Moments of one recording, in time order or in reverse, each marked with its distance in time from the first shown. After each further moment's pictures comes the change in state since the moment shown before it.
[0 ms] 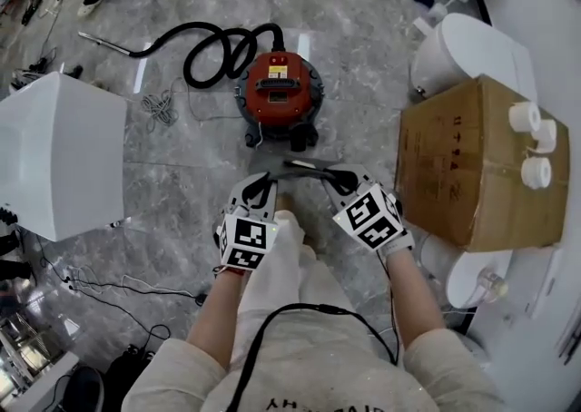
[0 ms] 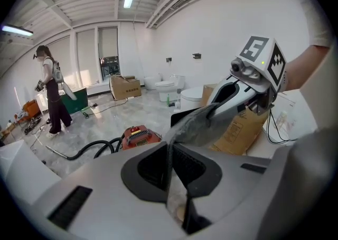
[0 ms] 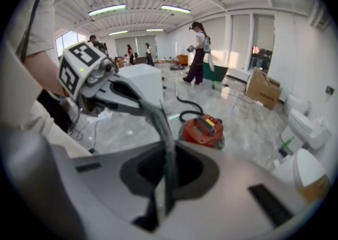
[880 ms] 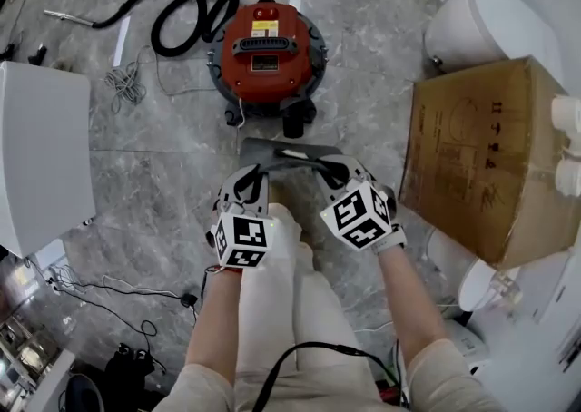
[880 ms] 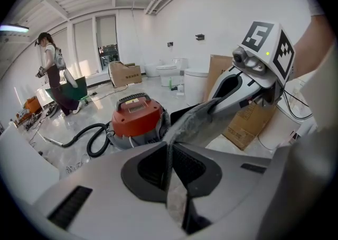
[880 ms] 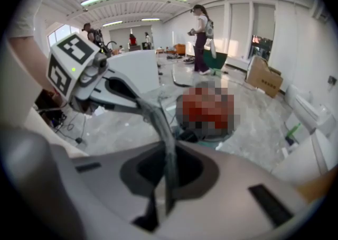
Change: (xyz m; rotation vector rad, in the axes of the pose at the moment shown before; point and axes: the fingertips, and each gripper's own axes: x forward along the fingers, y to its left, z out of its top) left arm 0.125 0.009 -0.145 0.006 0.105 0.030; right arm 0.151 -0.013 -0.113 0.020 0.090 -0.023
